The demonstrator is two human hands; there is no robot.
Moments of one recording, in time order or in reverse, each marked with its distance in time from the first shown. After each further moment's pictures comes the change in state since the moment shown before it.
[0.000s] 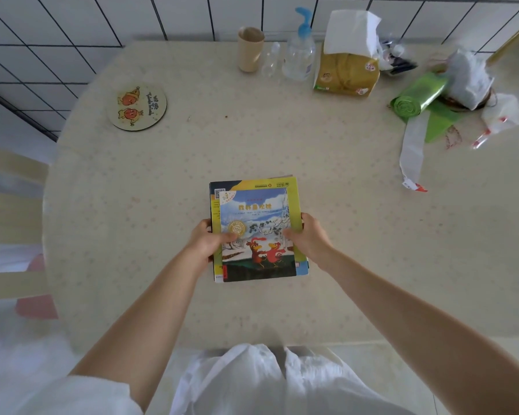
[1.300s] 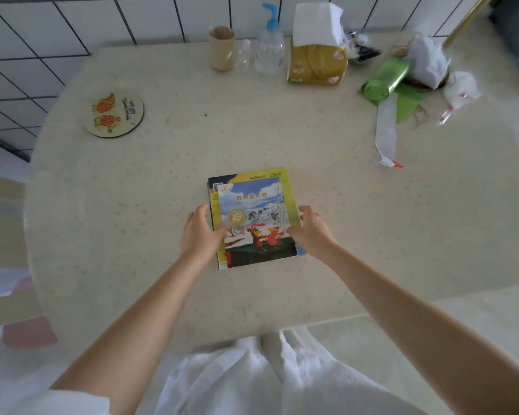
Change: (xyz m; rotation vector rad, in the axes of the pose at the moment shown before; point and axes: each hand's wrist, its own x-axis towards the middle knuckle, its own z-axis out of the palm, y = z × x) left_hand -0.012 -0.009 0.002 0.627 0.227 0.515; right_hand -0.036 0.008 -0.008 -0.150 0.147 0.003
